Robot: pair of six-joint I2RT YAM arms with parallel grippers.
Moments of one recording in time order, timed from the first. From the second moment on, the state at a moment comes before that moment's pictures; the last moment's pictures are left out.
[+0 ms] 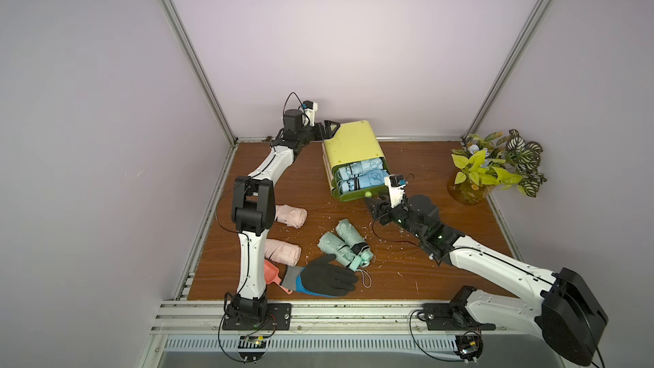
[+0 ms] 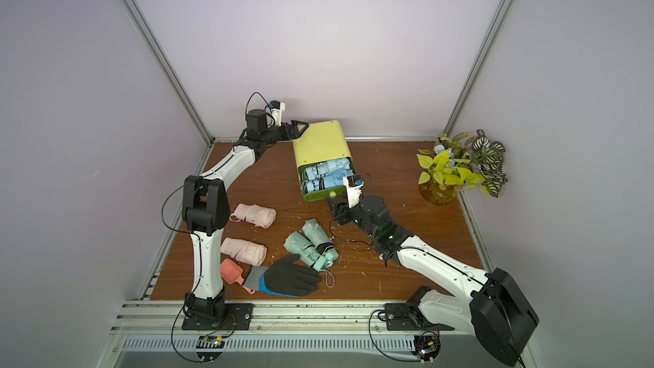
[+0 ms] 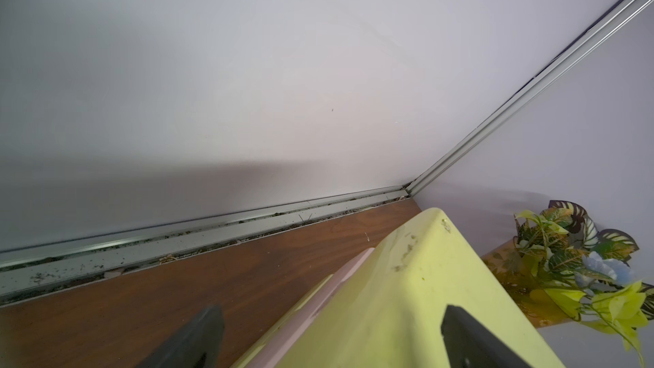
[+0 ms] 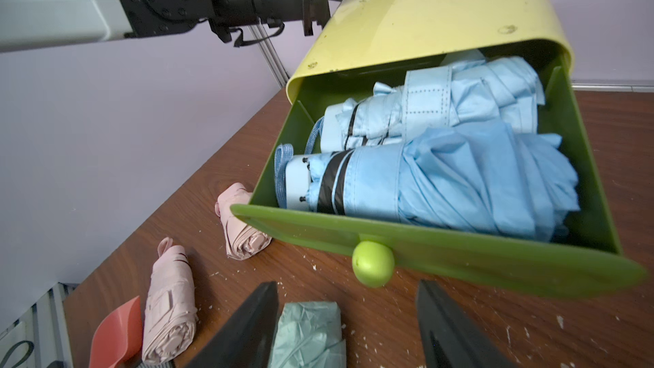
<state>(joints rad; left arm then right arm) -0.19 2.21 1.89 0.05 0.59 -0.41 0.73 1.17 0.63 0.29 0.03 0.36</state>
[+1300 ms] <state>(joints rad) -0.18 2.13 1.62 0.37 0.56 -0.64 0.71 1.72 1.03 0.47 0.02 0.24</state>
